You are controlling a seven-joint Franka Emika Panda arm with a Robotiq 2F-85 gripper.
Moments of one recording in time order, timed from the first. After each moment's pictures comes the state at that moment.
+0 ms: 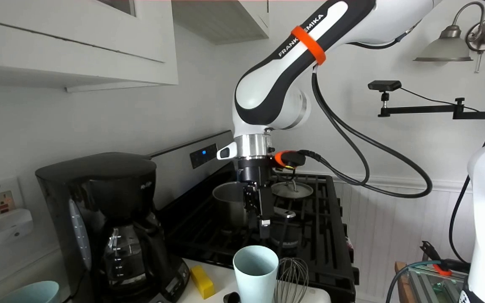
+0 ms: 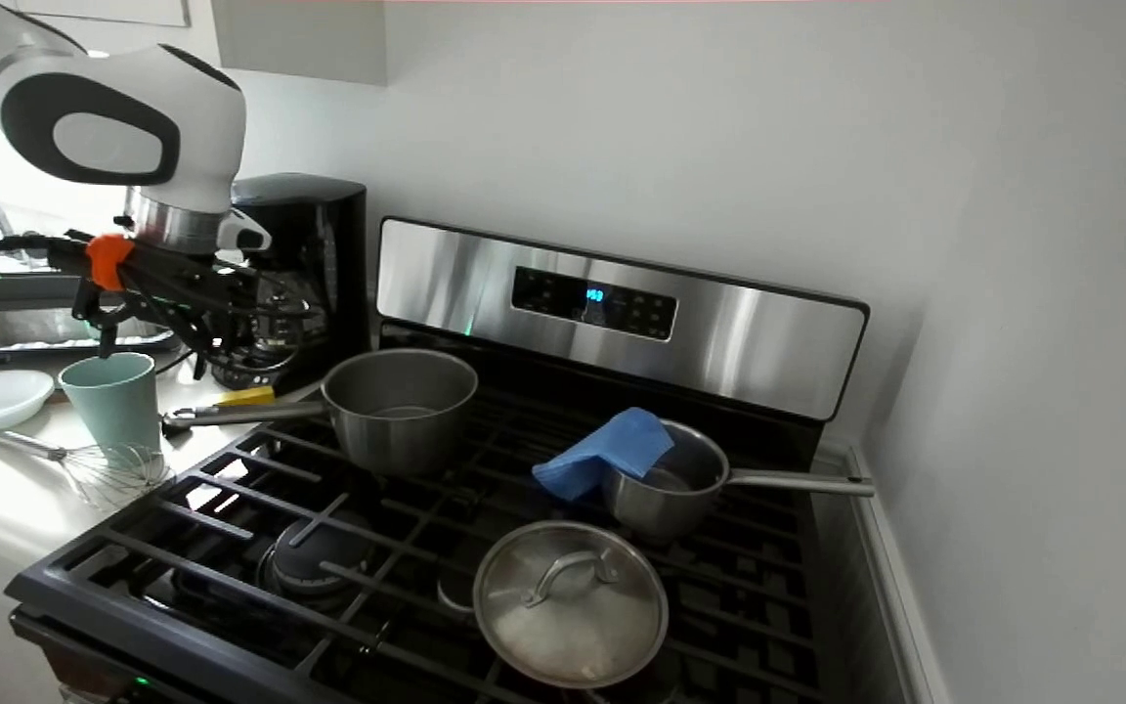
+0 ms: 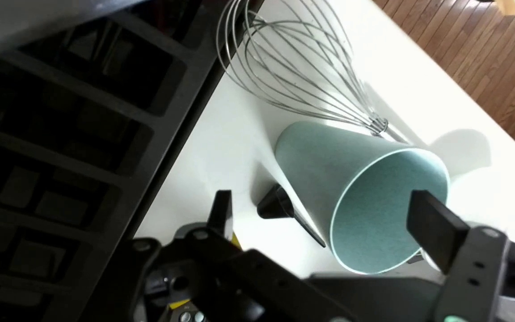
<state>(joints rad) 0.00 -0.11 -0.05 -2.42 0.29 2.13 -0.88</state>
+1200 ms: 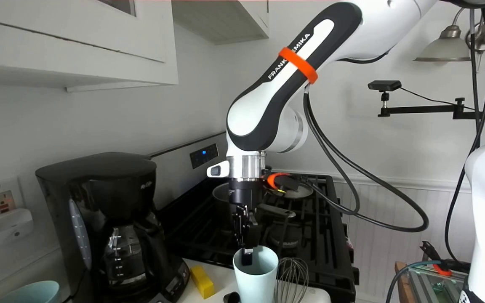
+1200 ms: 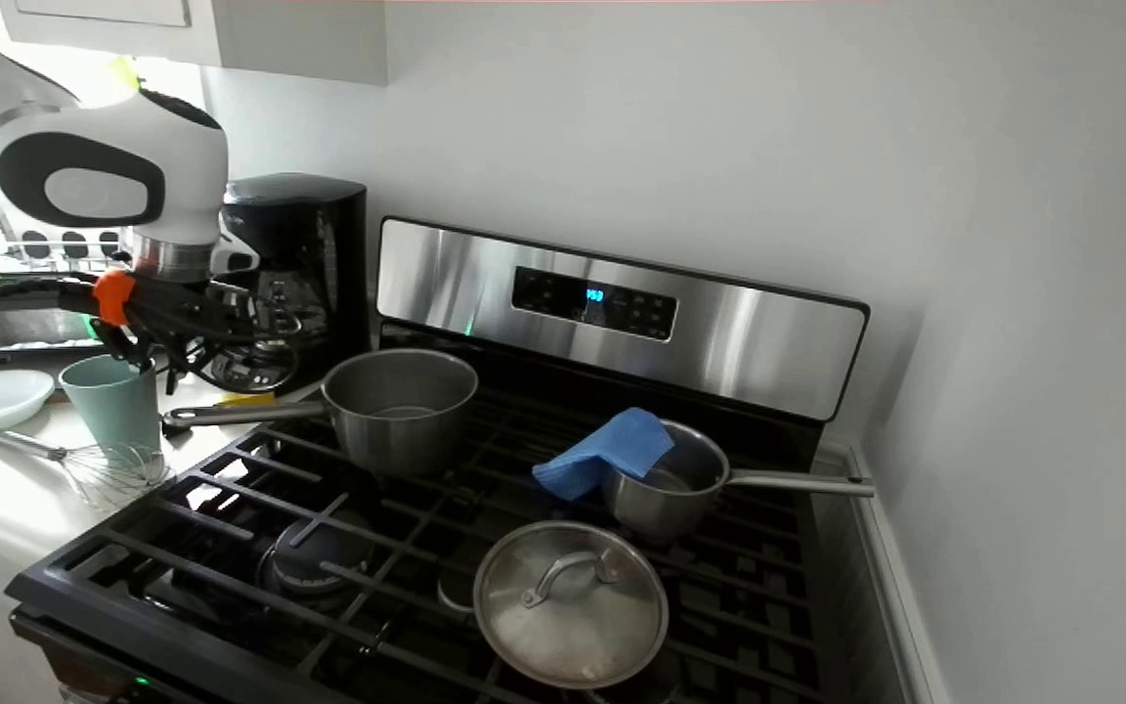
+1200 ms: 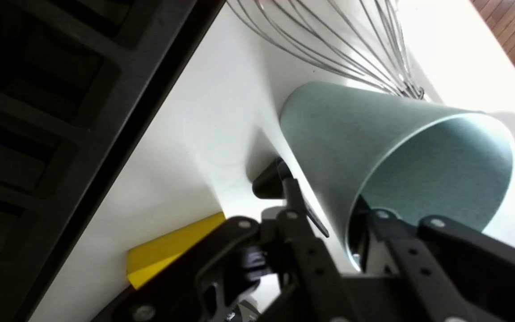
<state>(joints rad) 0.04 -0.03 0.00 -2.46 0.38 2.32 -0.96</state>
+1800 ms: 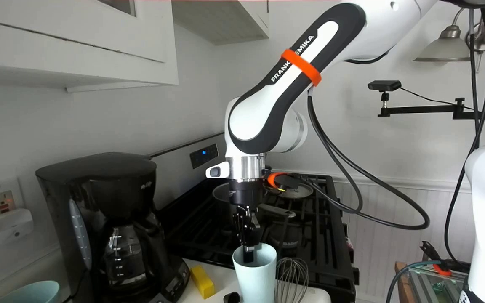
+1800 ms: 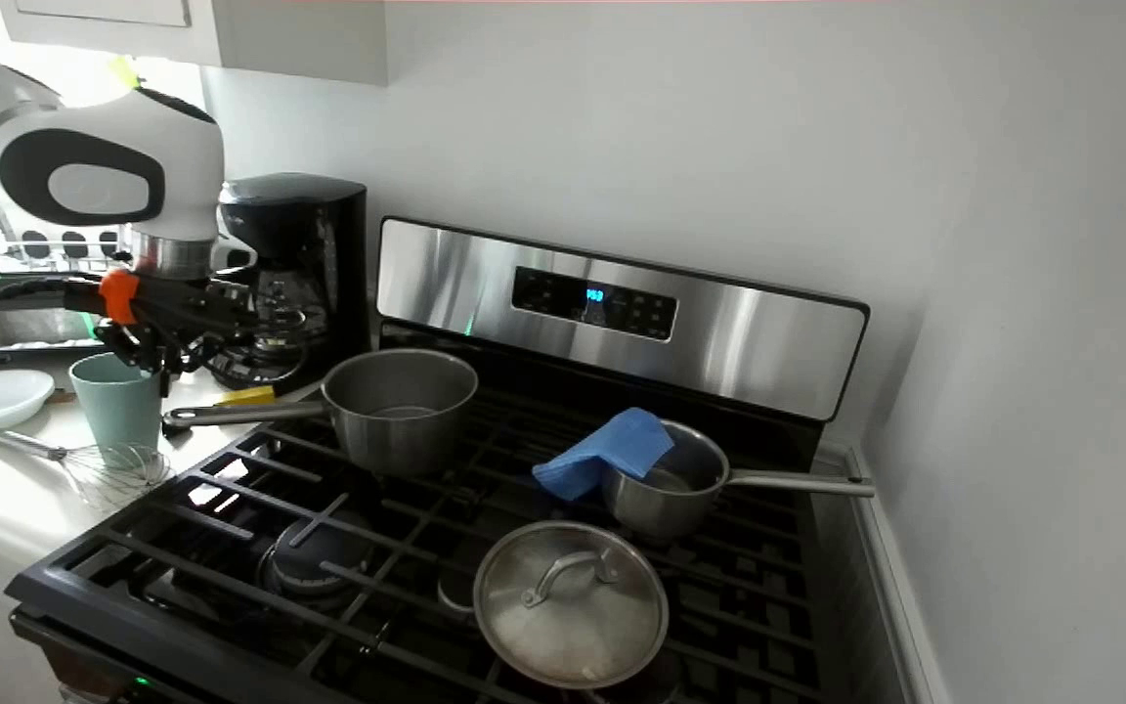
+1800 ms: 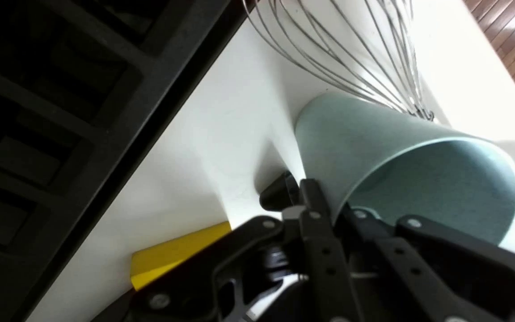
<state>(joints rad) 0.04 -0.03 0.00 -2.46 0.30 2.32 -0.96</state>
